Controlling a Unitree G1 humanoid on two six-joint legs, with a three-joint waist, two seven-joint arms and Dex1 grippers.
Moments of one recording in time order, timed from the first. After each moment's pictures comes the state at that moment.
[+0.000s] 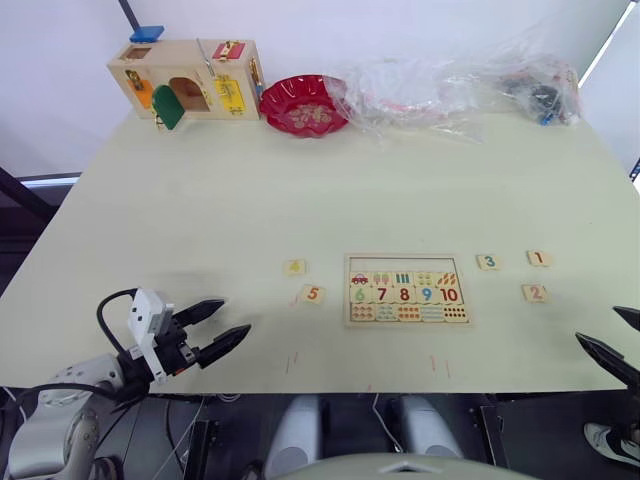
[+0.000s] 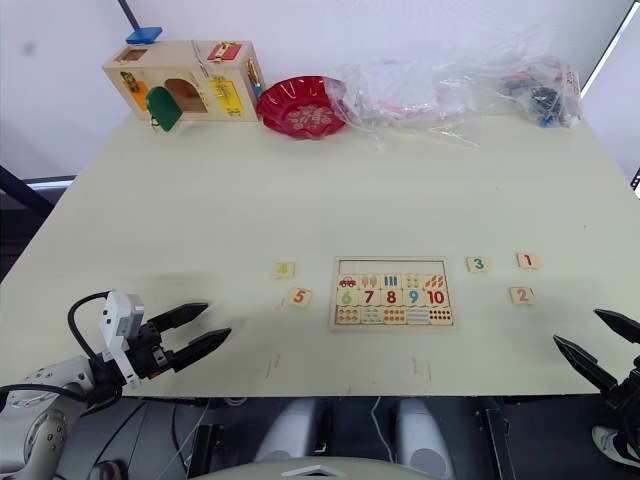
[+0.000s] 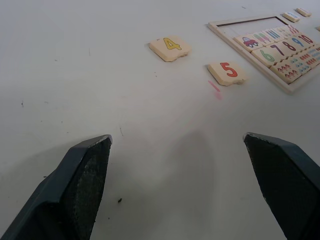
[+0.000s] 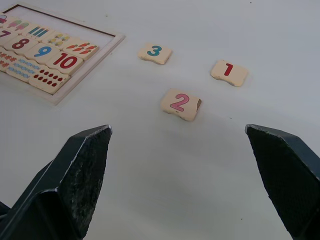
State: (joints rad) left arm 0.32 0.68 0.36 -0.20 -0.59 0.37 -1.01; right arm 0.56 -0.68 -0.72 -0.22 0.60 0.21 1.02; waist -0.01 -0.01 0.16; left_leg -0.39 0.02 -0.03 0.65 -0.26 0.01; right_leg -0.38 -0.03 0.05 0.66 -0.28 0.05
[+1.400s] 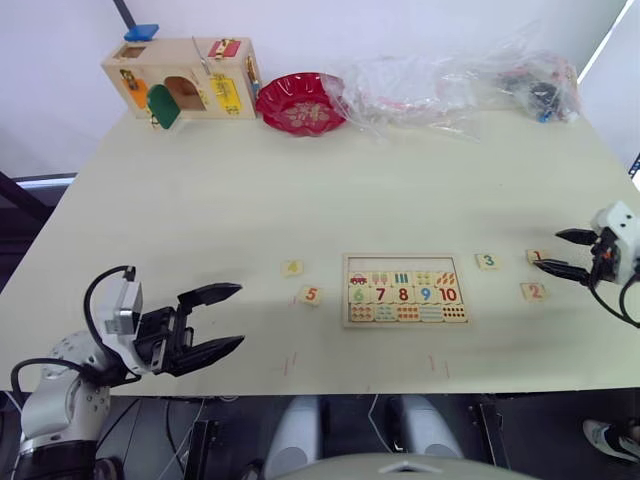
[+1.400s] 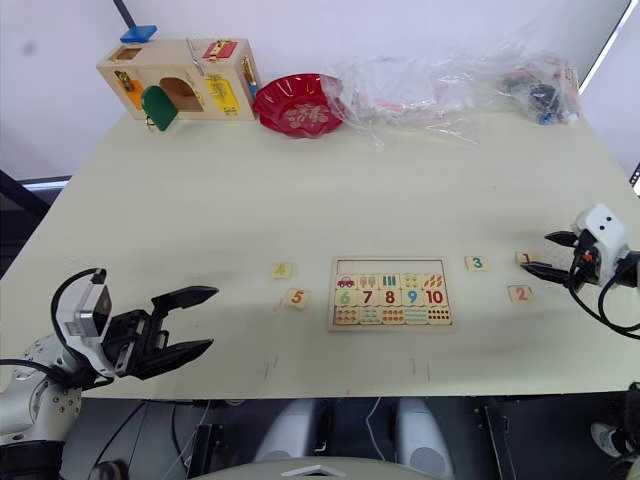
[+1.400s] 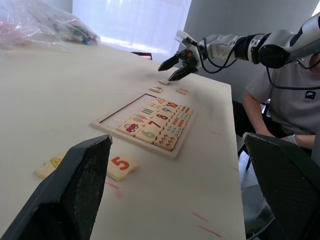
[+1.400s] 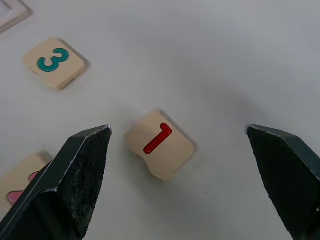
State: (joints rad) left arm 0.13 0.68 0.37 -0.01 -0.77 0.17 -1.56; right arm -0.60 -0.92 -0.09 0.97 0.14 -0.07 1.26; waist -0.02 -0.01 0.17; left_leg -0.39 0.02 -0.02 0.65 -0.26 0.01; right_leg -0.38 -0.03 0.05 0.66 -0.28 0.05
